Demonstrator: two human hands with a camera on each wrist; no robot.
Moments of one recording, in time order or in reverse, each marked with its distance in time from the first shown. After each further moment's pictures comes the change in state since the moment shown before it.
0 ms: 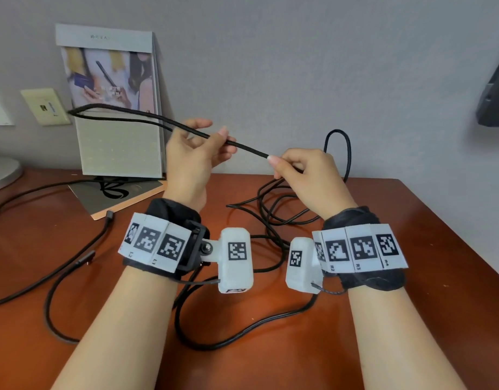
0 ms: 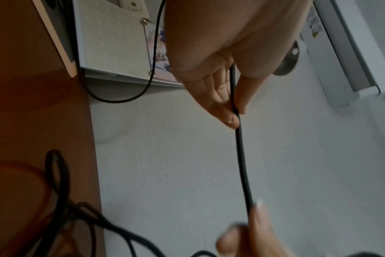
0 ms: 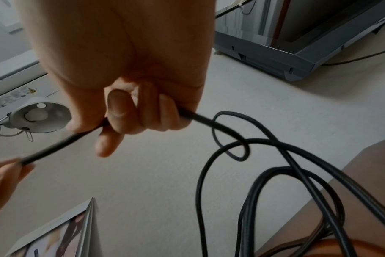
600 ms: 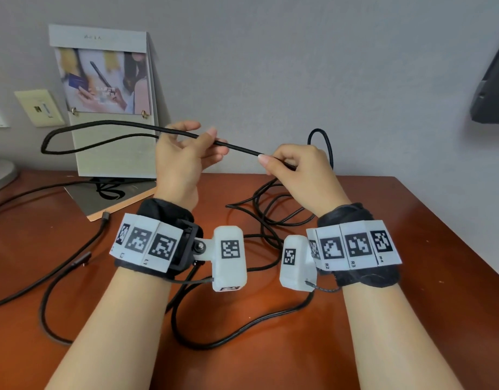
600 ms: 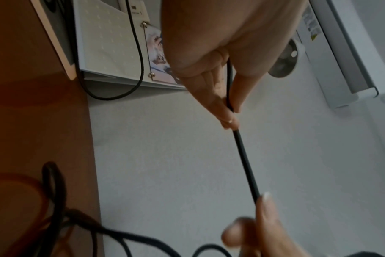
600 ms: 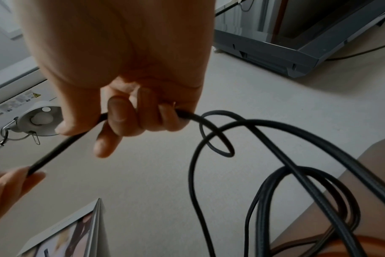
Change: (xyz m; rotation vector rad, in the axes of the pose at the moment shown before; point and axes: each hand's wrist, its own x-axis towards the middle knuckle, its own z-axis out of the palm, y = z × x) left_hand 0.000 0.004 -0.002 0.009 0.049 -0.026; right_hand 0.000 -0.006 0.002 0.019 0.007 0.003
